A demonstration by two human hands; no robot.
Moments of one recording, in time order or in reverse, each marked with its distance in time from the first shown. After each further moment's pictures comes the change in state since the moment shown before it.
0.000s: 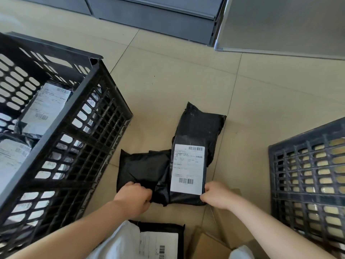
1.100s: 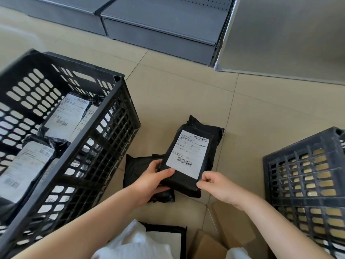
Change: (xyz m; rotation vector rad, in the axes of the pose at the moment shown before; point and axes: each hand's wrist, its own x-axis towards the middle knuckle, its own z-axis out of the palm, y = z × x) left_hand -0.029 0.027 -0.078 -1.961 0.175 -0.183; right_hand -0.074 -0.041 -0.034 0.232 0.118 -0.311
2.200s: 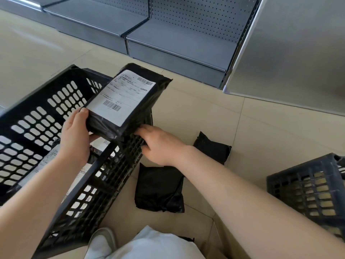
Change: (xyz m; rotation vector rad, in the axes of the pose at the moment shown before) left_hand -0.098 0.153 -0.137 -0.201 0.629 0.697; right_hand 0.036 -0.238 0.049 -0.670 0.062 -0.652
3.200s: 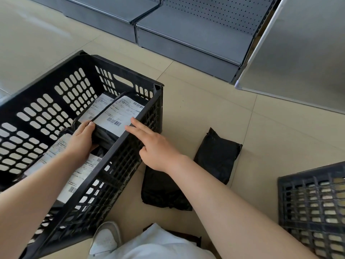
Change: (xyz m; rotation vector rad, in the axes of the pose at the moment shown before) left_hand 0.059 -0.072 -0.056 0.189 -0.015 -0.273; right_hand 0.029 -0.011 0.057 0.186 0.047 0.006
